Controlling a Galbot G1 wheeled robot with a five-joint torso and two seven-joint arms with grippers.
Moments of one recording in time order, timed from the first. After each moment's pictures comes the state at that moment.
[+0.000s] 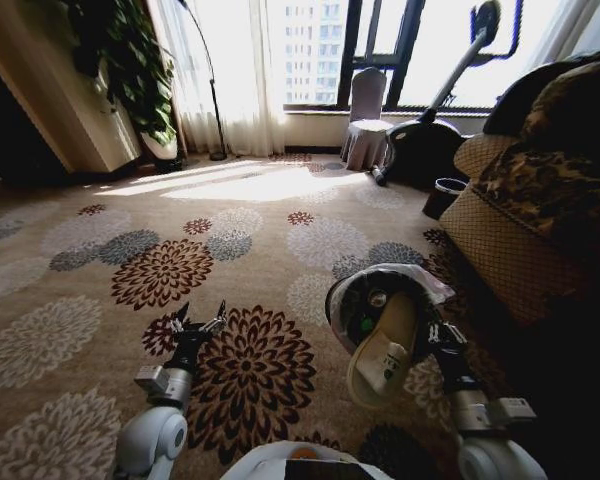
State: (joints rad) left arm 1.69 -1.38 -0.67 -2.22 -0.35 0.02 -0.01; right arm -1.80 1.32 0.73 2.30 0.41 0.14 -0.02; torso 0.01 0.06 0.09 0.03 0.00
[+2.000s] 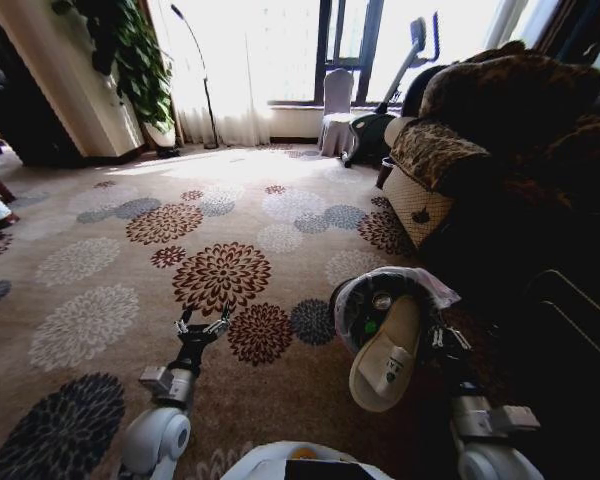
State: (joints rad) left arm 1.69 -1.38 -0.66 -2.21 -0.36 0.01 0.00; right arm -1.82 1.34 0.74 2.28 0.41 0.18 -0.02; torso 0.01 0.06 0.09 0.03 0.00
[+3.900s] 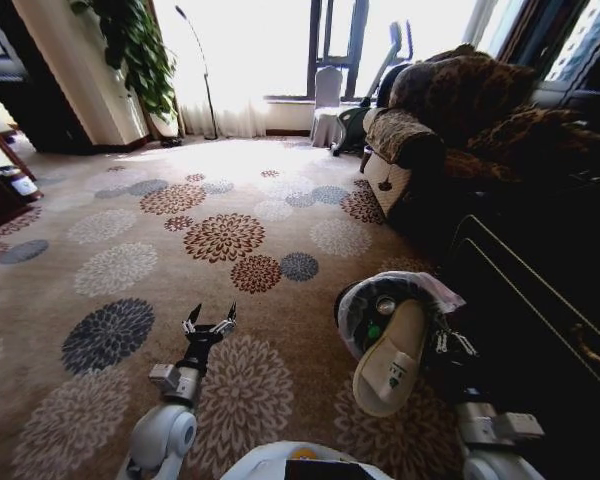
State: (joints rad) left arm 1.67 -1.38 -0.62 -2.18 -0.37 0.01 0.00; right arm -1.85 1.35 0.76 2.27 0.37 0.20 -0.02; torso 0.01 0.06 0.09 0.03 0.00
